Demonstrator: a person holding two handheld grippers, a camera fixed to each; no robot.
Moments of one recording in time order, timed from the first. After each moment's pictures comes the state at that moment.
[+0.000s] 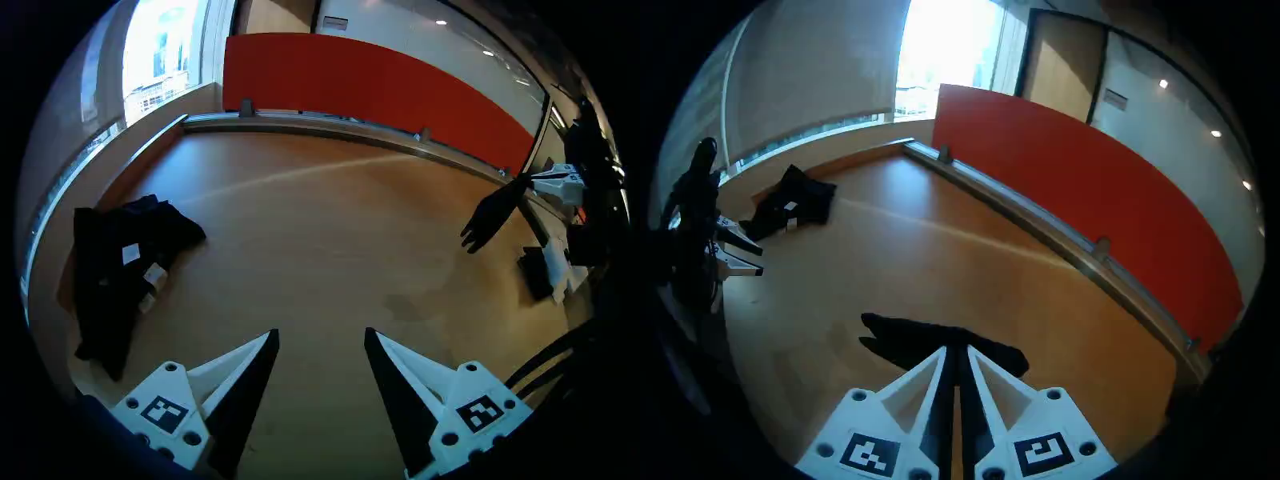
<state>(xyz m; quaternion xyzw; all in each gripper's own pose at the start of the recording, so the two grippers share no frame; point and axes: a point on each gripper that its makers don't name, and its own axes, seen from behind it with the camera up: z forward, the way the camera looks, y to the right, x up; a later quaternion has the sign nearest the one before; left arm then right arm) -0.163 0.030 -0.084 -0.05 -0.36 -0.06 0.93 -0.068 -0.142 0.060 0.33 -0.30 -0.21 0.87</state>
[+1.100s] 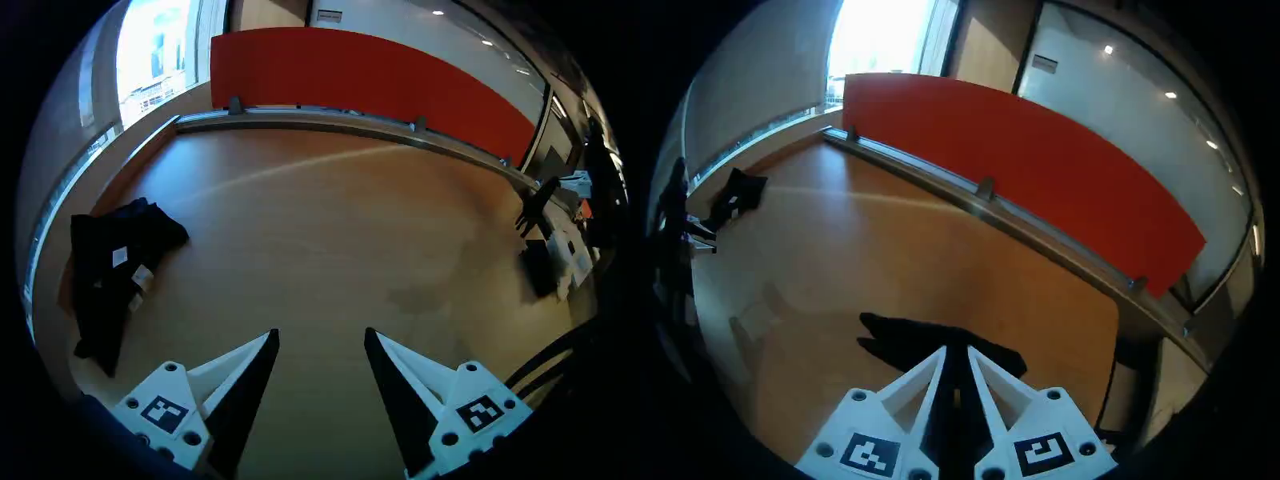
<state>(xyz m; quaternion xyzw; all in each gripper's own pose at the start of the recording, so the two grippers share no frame) -0.165 0.068 -0.078 -0.04 -0.37 -0.04 0.93 -0.047 0.114 0.090 0.21 -0.35 -0.20 0.89</state>
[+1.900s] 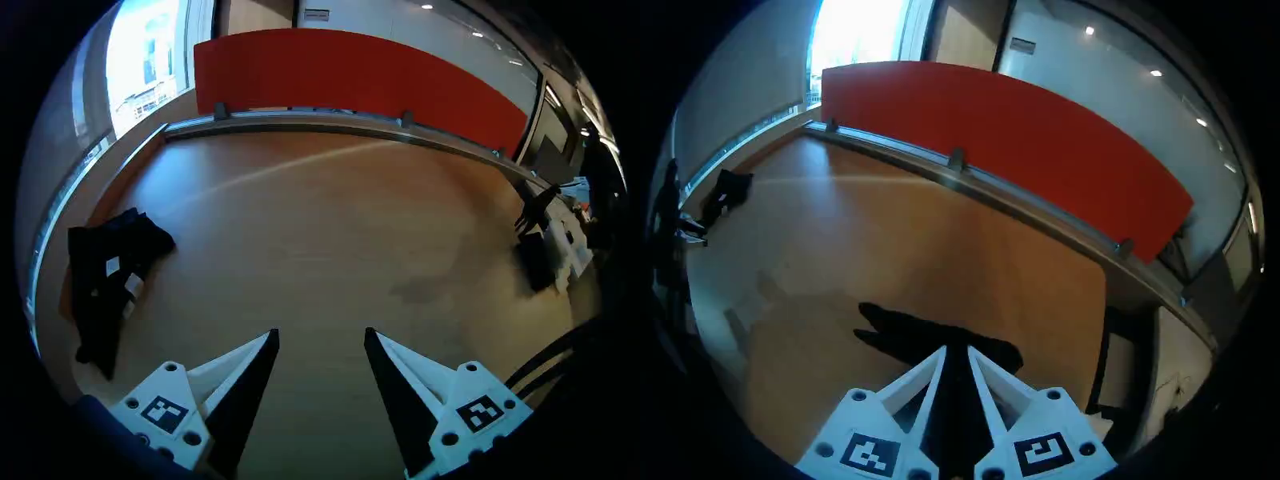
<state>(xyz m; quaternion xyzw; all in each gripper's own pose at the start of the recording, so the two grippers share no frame) -0.157 0.096 -0.077 -0.05 -0.38 -0.02 0.93 -0.069 0.180 0.066 0.18 -0.37 -0.18 0.89</state>
